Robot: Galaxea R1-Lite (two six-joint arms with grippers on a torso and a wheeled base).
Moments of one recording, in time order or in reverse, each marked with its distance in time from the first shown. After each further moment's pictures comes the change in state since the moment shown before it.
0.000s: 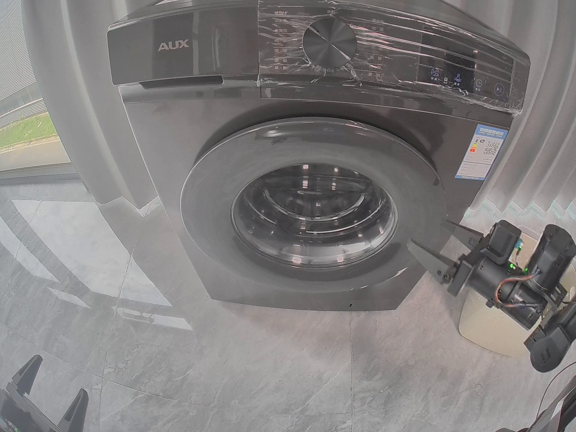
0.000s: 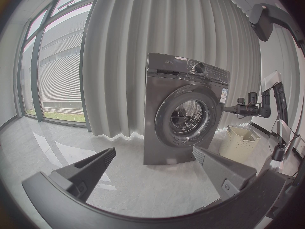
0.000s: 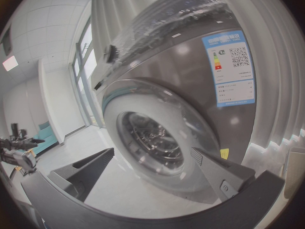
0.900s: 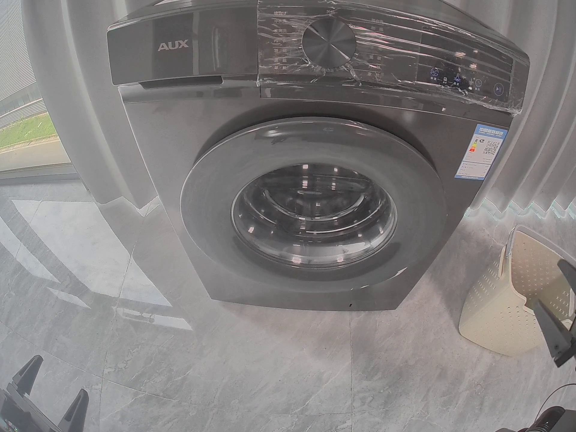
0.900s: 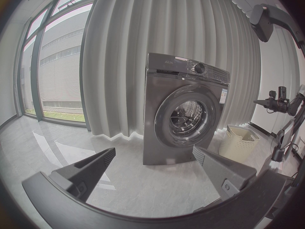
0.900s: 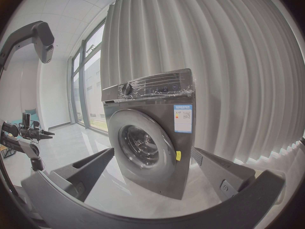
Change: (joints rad) left arm 0.000 0.000 0.000 0.000 -0.001 -0.006; right arm -0.119 -1.065 0.235 0.718 -0.041 -0.136
